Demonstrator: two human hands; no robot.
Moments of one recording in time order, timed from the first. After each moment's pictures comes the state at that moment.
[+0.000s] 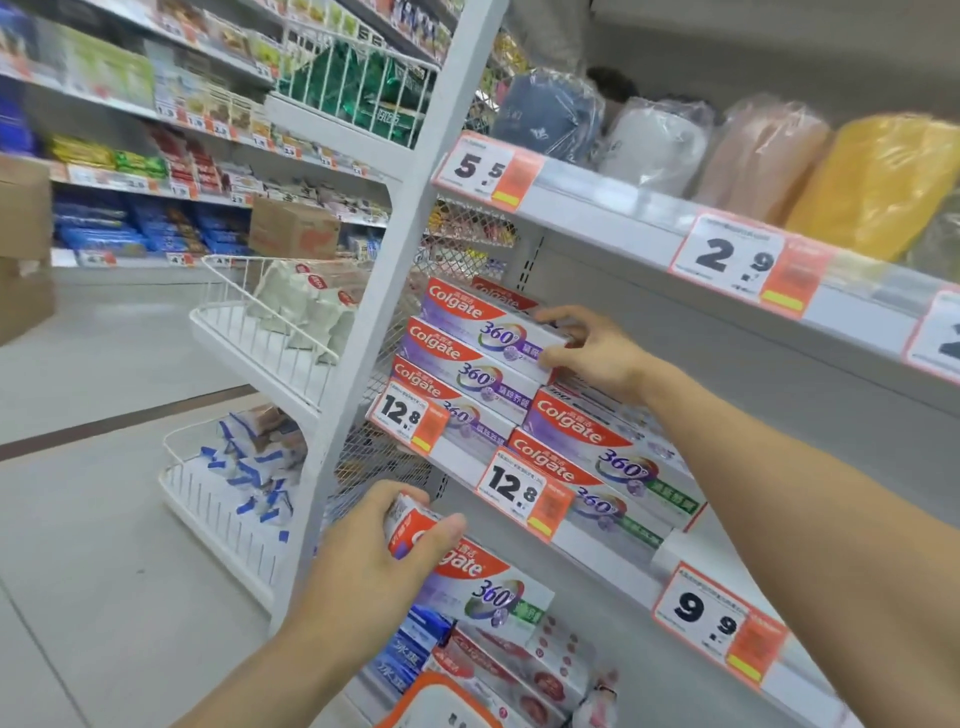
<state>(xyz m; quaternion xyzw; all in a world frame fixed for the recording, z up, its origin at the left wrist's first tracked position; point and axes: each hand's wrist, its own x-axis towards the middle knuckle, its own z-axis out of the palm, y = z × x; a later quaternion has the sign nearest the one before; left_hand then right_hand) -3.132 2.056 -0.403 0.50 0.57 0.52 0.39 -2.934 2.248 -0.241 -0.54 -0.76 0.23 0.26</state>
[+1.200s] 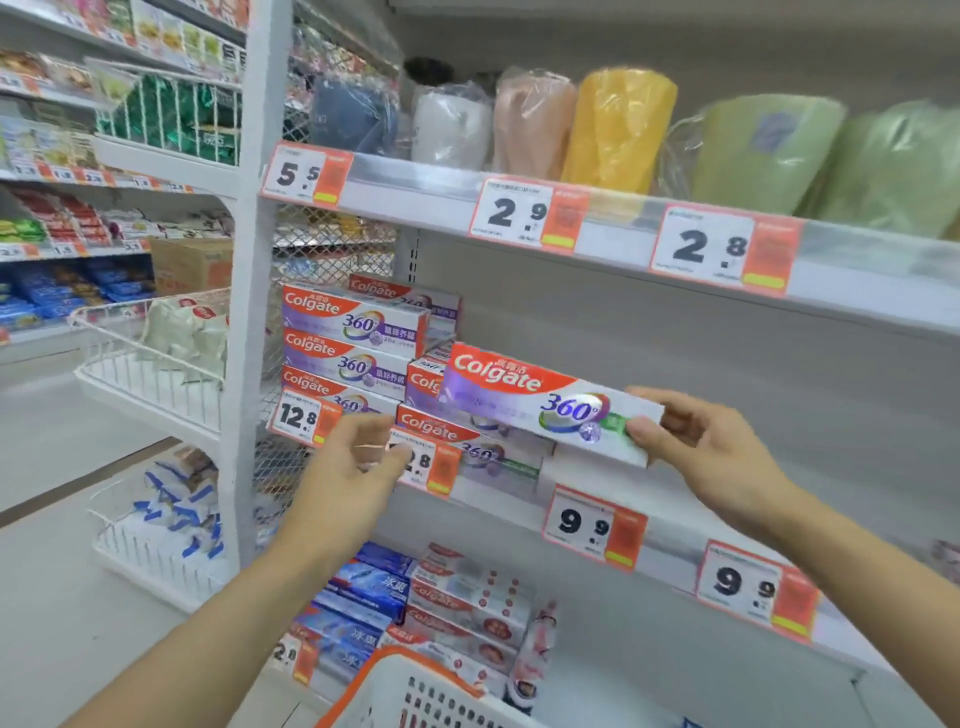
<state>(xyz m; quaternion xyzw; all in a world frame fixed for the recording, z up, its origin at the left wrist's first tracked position) -3.058 2.071 -0.353 0.56 0.50 0.56 0.35 -2.752 2.046 -0.285 -0.51 -0.64 0.28 0.50</state>
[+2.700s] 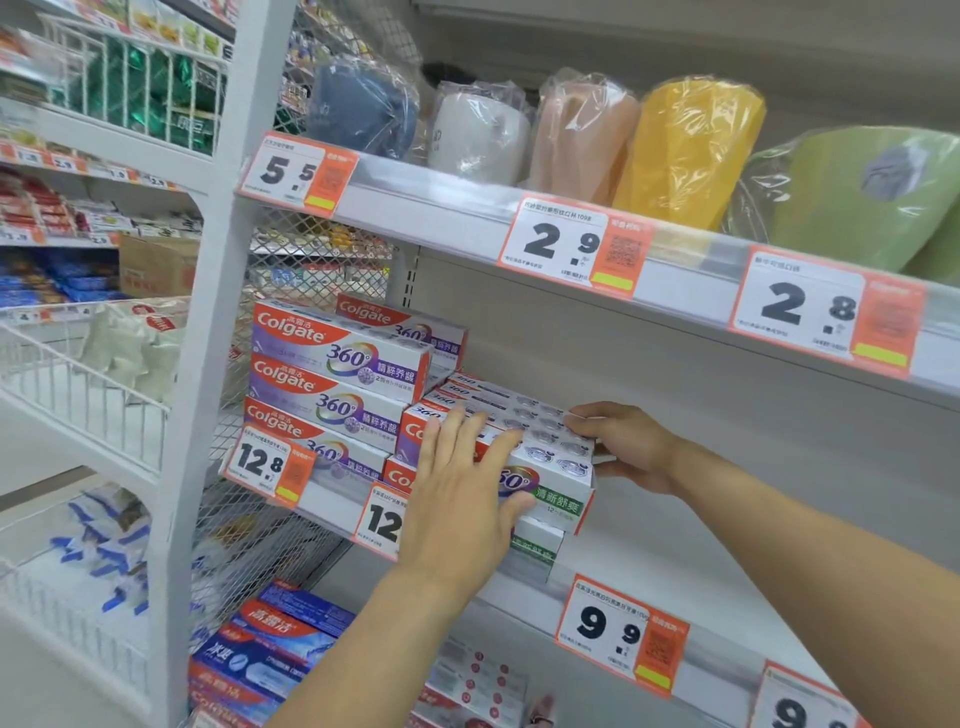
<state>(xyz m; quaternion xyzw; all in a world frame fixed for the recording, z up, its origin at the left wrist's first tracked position) -2.974 2.169 -0.361 0.78 0.49 0.39 -0.01 -2.757 2.239 -0.289 -0.64 -0.54 0.39 0.38</state>
